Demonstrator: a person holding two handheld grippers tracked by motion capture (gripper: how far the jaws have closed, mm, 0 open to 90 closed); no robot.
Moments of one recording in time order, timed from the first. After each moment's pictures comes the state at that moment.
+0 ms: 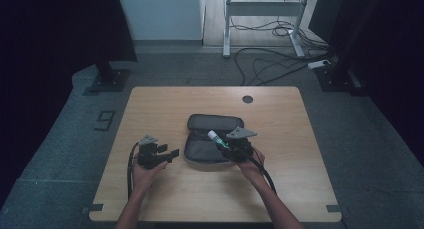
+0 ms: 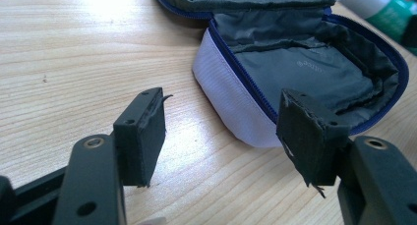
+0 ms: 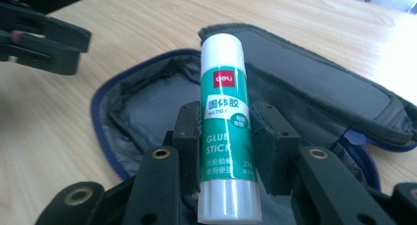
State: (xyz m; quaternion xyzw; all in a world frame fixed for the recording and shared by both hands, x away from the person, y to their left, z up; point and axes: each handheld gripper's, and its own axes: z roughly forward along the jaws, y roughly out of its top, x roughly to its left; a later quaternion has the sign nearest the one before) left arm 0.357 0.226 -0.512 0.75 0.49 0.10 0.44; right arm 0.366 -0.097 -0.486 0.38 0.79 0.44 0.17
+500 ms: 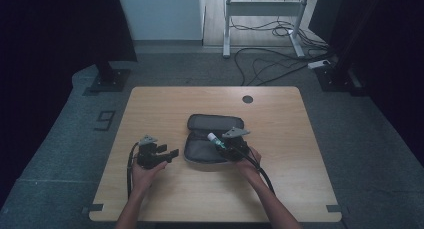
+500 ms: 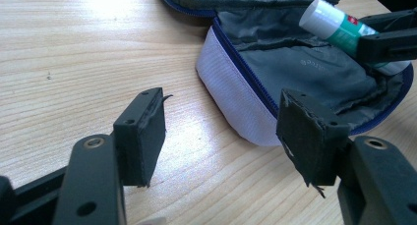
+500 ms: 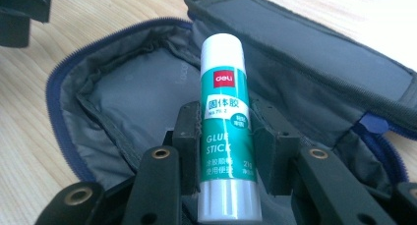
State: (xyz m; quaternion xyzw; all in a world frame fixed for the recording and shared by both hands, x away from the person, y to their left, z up) left arm 0.358 0.228 -0.513 0.75 0.49 0.10 0.44; right arm 0.382 -0.087 -0.507 0.39 0.81 0.40 0.17
